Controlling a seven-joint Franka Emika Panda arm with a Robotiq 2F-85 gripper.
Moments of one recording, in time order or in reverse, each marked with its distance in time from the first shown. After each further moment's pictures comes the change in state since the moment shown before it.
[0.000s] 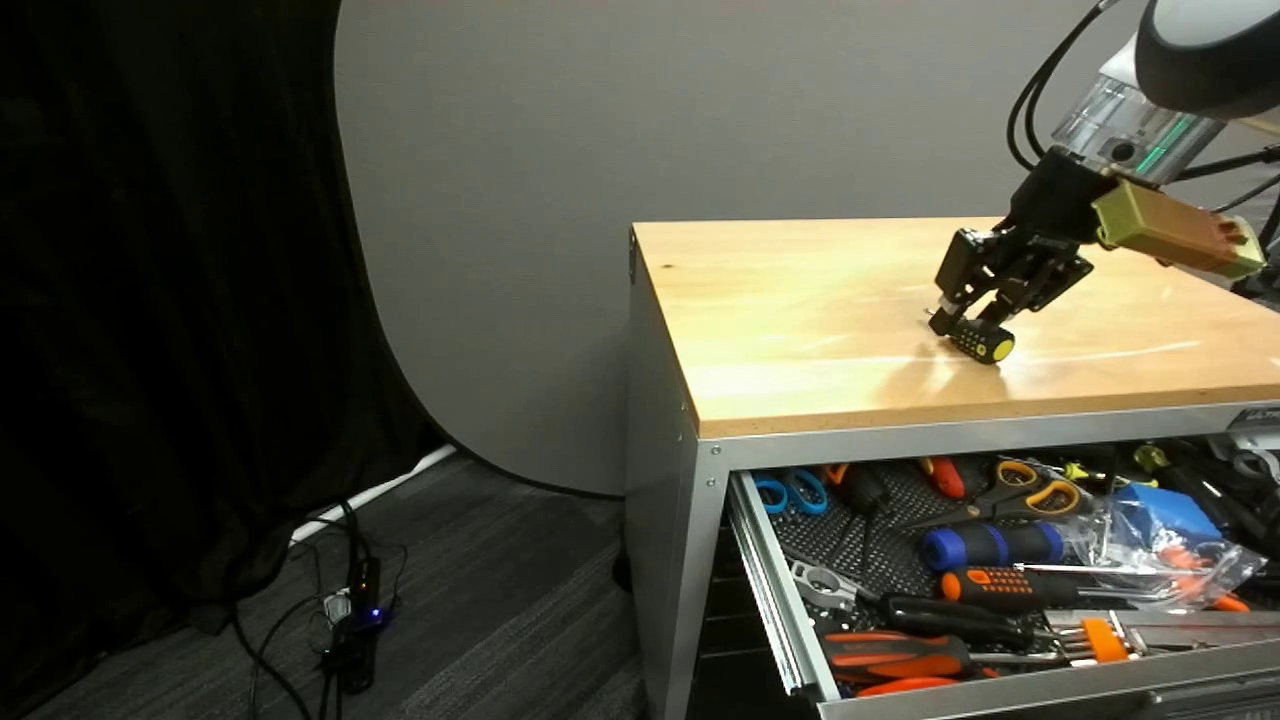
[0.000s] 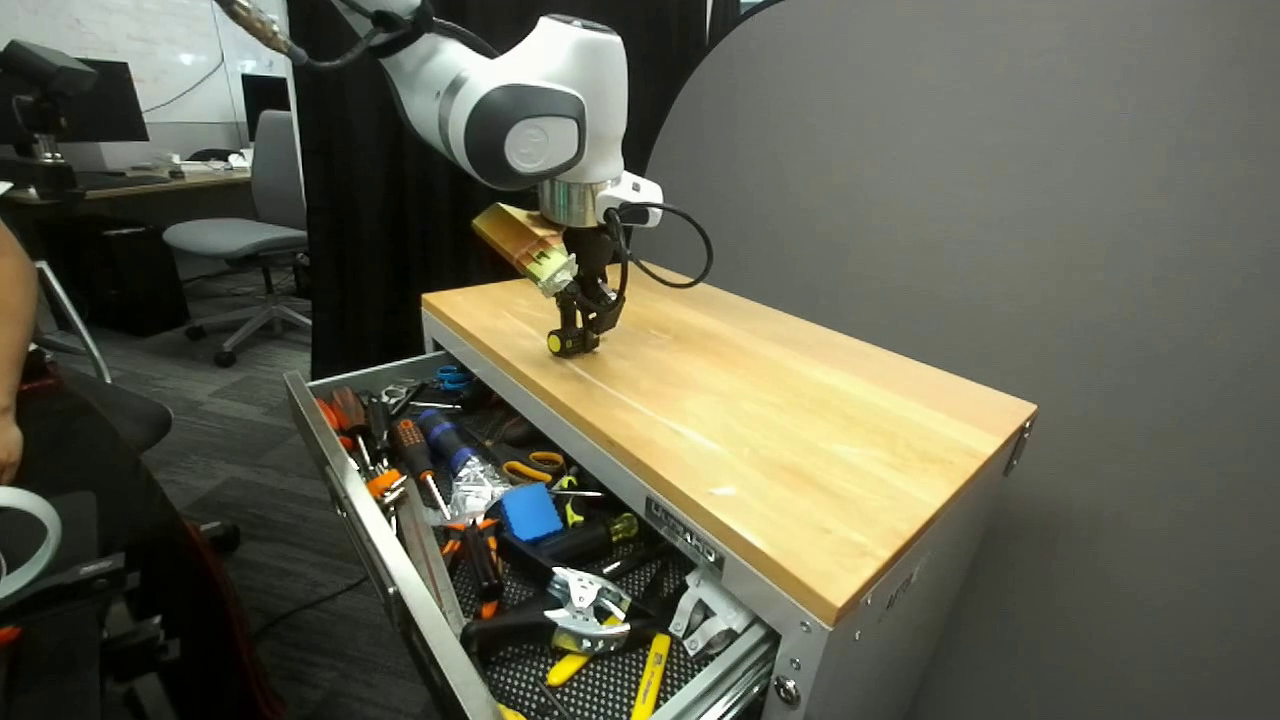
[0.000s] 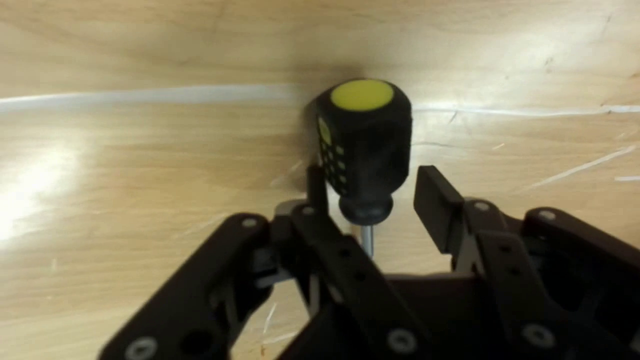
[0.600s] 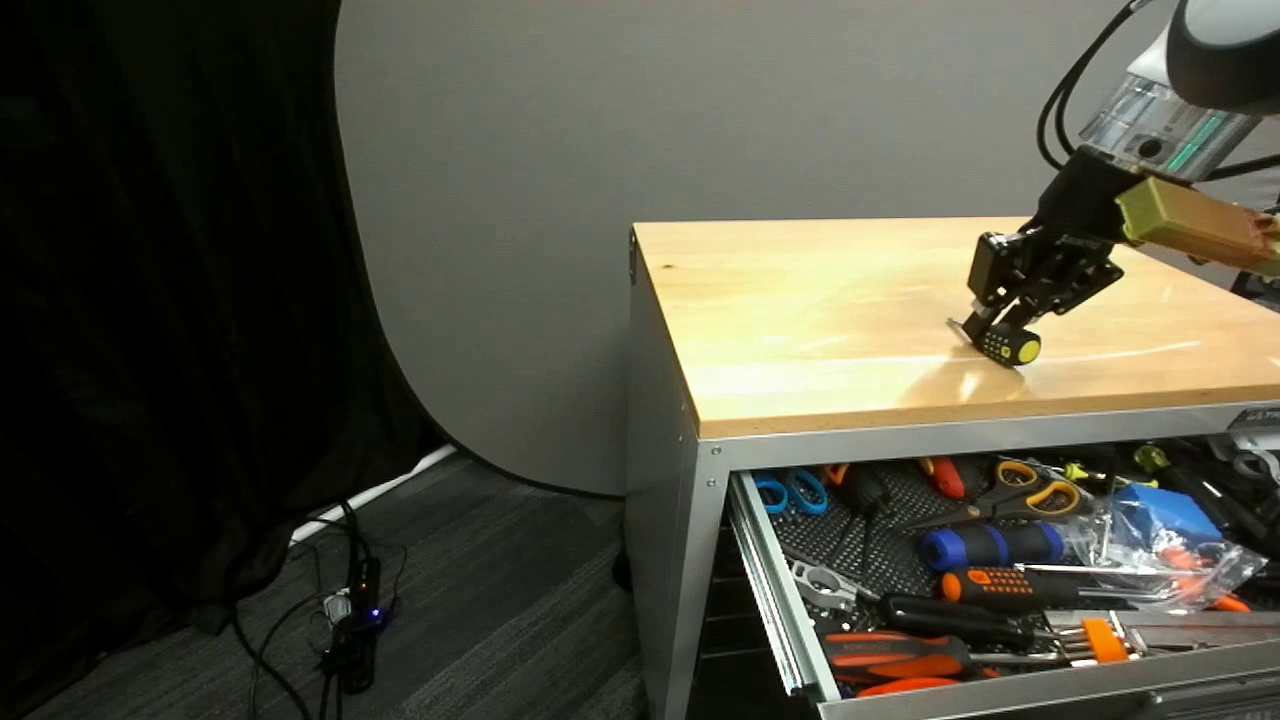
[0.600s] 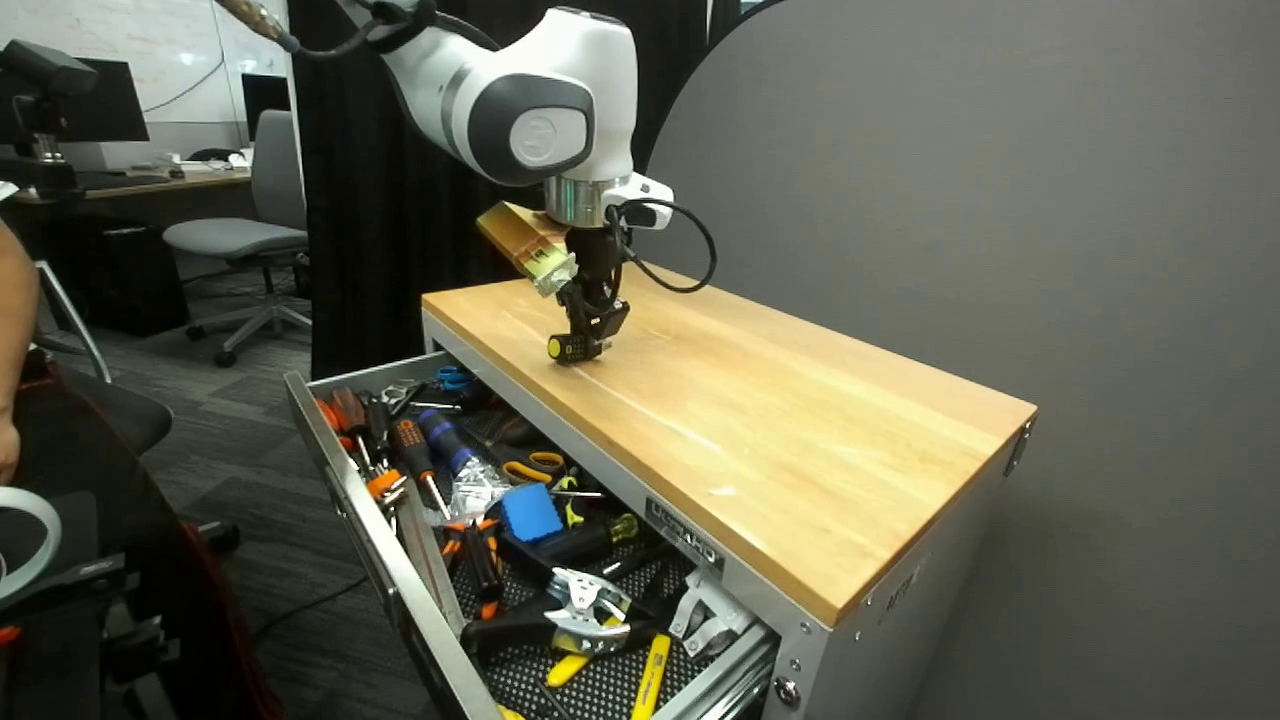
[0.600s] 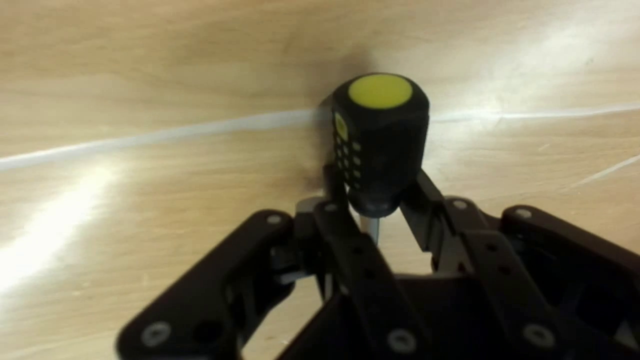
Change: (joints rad) arm 0.001 -0.032 -0.039 -0.031 -0.022 -0.037 0.075
